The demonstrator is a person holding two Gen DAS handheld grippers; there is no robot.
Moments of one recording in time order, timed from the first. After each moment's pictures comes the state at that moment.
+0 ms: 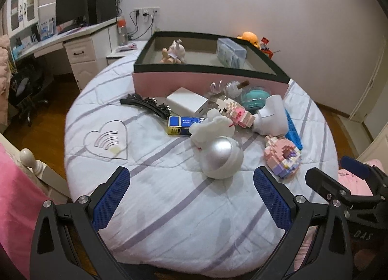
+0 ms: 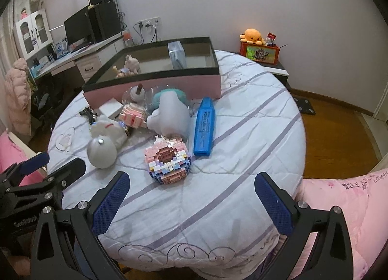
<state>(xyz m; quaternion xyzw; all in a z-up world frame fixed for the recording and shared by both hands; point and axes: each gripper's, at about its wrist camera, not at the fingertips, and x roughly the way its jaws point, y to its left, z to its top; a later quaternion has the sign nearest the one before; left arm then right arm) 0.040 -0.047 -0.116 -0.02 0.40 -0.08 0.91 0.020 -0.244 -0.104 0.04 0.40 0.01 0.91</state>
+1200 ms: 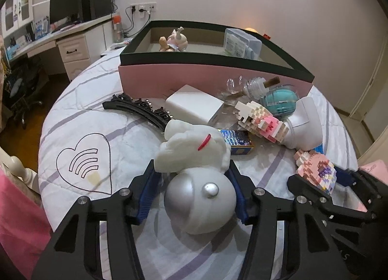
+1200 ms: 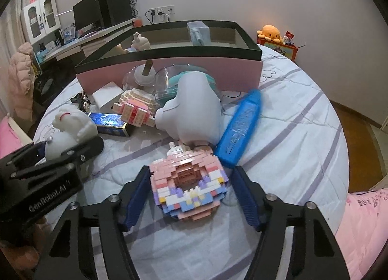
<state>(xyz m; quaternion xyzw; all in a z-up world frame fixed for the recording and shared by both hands) 0.090 -0.042 -0.148 -0.02 0.41 -0.10 0.91 0.069 -0.213 -0.144 0.01 0.42 0.04 0.91</state>
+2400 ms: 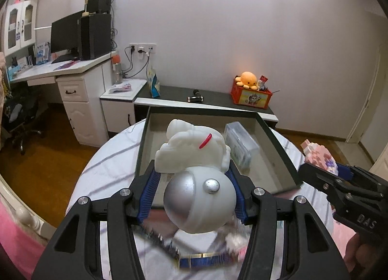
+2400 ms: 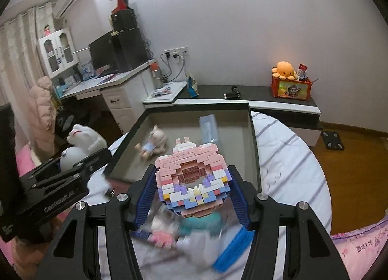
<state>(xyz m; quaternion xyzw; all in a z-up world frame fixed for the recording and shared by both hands) 0.177 -0.036 -0.034 -0.03 0.32 -0.10 0.94 0.157 -0.235 -0.023 0.06 0.33 0.09 0.94</state>
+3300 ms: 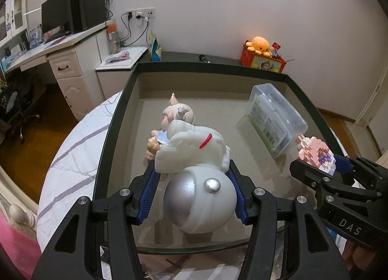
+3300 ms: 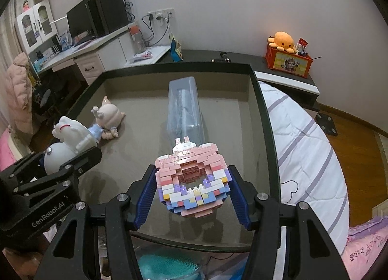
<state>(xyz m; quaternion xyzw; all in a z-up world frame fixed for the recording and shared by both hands) 0.257 -0.054 -0.107 -0.01 0.41 -0.08 0.91 0.245 -0.234 -0.098 0.02 0.43 0.06 0.90</state>
